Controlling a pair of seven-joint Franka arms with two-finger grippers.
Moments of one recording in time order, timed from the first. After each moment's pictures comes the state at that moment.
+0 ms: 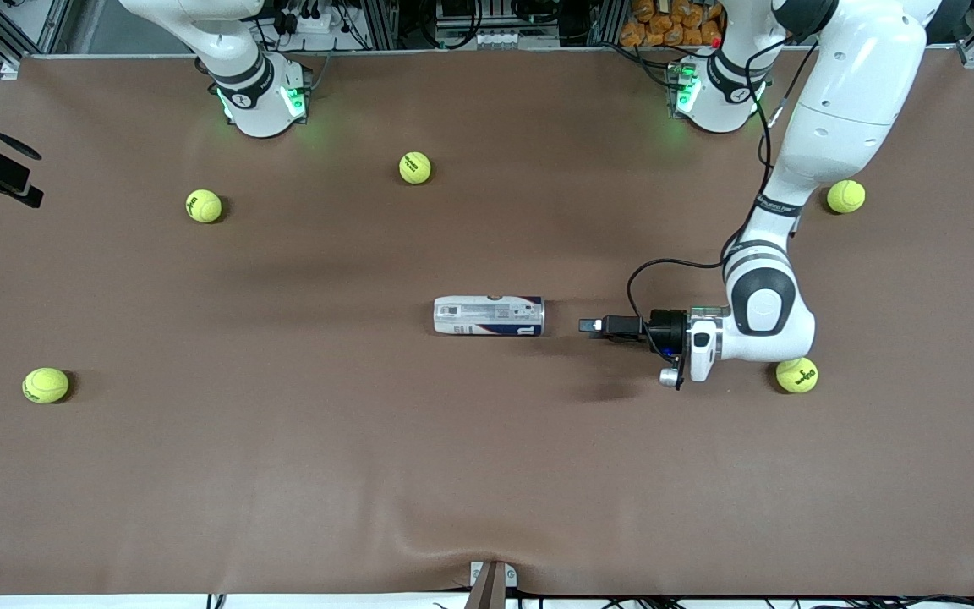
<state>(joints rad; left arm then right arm) -0.18 0.71 -0.06 -1.80 -1.47 1.87 0.73 -0.02 0.00 -0.07 -1.46 0.03 1.40 0.00</state>
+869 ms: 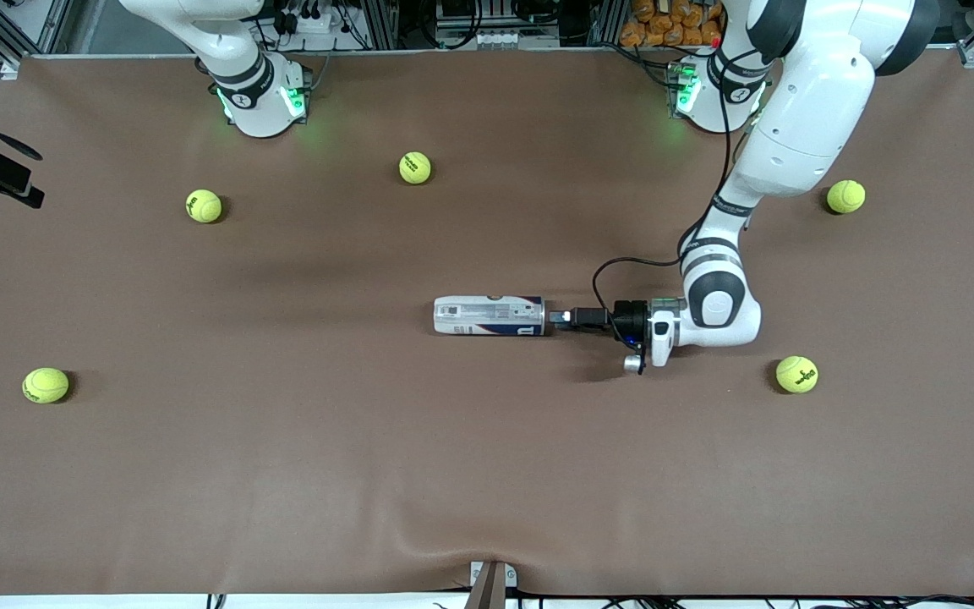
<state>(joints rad) -0.25 0.79 -0.07 -1.85 -1.63 1.89 0.84 -0.02 0.00 -0.07 -1.46 0.03 1.40 0.00</state>
